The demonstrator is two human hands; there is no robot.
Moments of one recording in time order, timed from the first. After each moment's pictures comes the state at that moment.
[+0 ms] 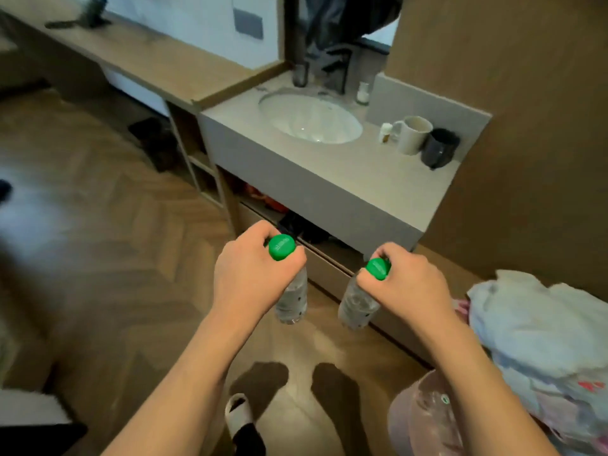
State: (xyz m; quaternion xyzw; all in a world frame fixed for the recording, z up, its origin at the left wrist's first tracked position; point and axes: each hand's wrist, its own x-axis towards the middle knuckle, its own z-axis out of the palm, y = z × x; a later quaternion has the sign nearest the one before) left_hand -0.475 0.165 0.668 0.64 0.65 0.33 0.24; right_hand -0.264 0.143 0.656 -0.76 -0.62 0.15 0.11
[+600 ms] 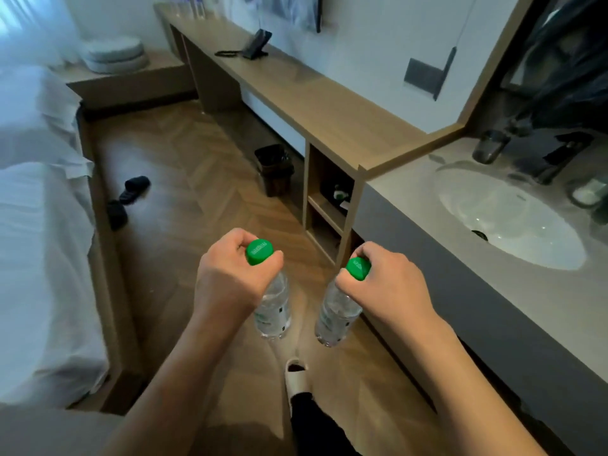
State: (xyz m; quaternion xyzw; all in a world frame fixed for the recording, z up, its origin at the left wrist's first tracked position) left_hand -0.825 0.423 0.663 0.47 0.74 0.44 0.20; right_hand -0.622 0.475 0.663 -0.60 -0.76 0.20 0.14
